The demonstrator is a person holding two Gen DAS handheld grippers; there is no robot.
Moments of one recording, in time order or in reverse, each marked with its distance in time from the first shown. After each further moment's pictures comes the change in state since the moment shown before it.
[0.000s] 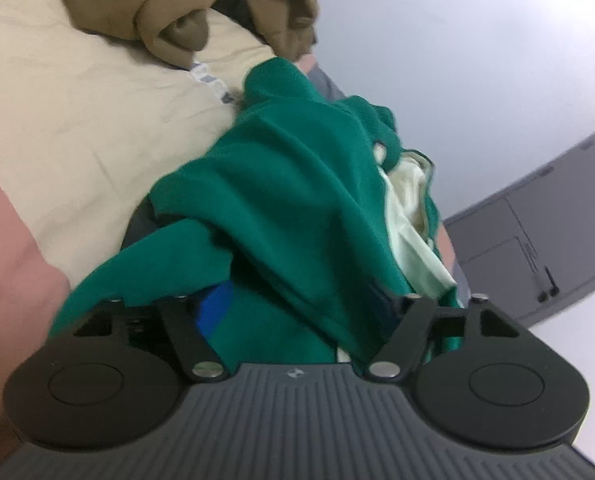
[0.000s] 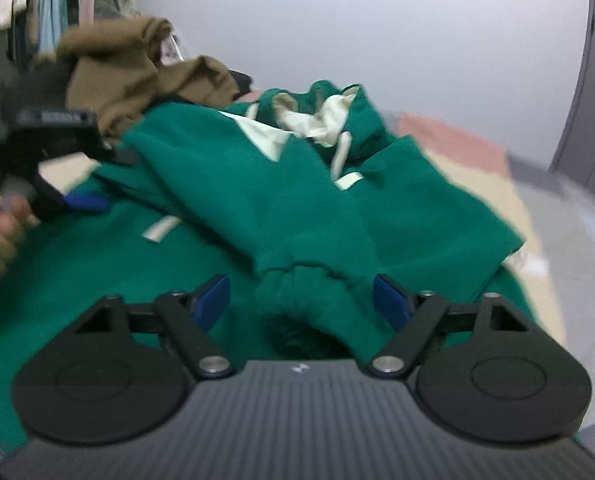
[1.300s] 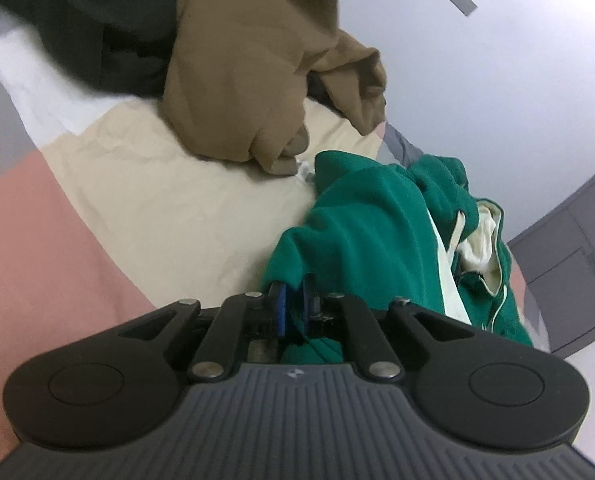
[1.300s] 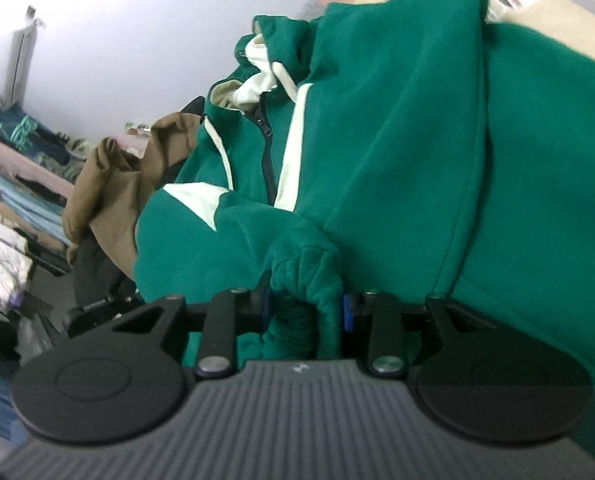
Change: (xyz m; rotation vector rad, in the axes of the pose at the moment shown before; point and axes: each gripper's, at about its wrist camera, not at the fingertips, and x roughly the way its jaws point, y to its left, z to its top) left arm -0.065 0.027 0.057 0.108 -0.095 0.221; right arm 0.014 -0.067 -0.030 0.867 0.192 0.355
